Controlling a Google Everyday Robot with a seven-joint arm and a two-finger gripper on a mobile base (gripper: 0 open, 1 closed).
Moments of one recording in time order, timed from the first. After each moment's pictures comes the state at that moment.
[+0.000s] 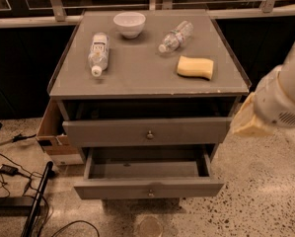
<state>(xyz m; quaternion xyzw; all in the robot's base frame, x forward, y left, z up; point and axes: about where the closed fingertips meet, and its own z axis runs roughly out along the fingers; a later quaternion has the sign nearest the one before) 0.424 -0.211 0.881 -0.59 0.79 0.00 0.19</state>
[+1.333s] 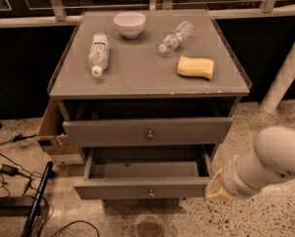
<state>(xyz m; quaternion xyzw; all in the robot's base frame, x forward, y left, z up) 0.391 -0.205 0.635 -0.58 0.79 0.11 0.15</state>
